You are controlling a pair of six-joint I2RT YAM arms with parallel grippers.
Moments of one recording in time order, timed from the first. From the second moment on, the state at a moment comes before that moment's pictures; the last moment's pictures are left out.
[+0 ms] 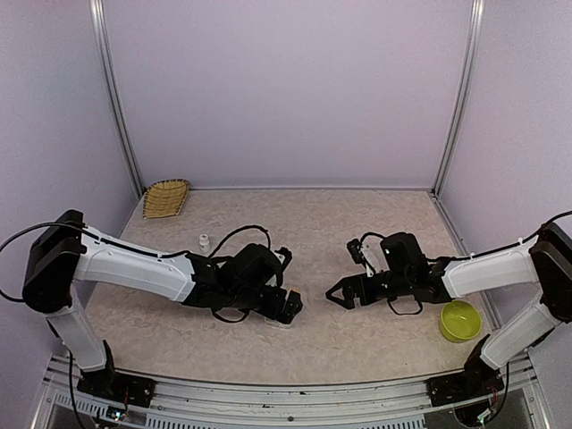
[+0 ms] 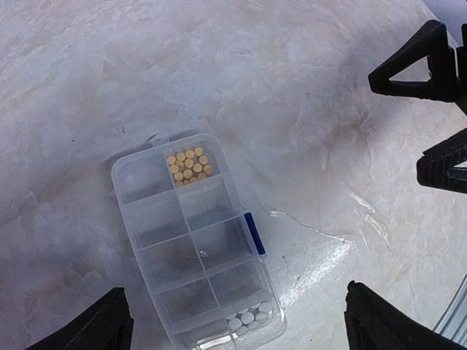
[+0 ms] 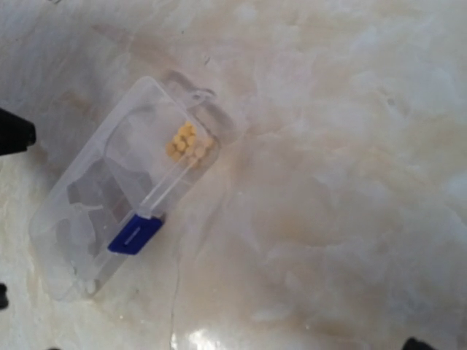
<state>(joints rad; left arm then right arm) -1.08 1.73 1.00 -0.11 -0.16 -0.49 0.70 1.46 0.58 0.21 -0.31 0.40</state>
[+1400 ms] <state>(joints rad) -1.21 1.89 1.14 -0.35 -0.49 -0.46 0.70 1.49 0.56 0.22 -0.33 0.41</state>
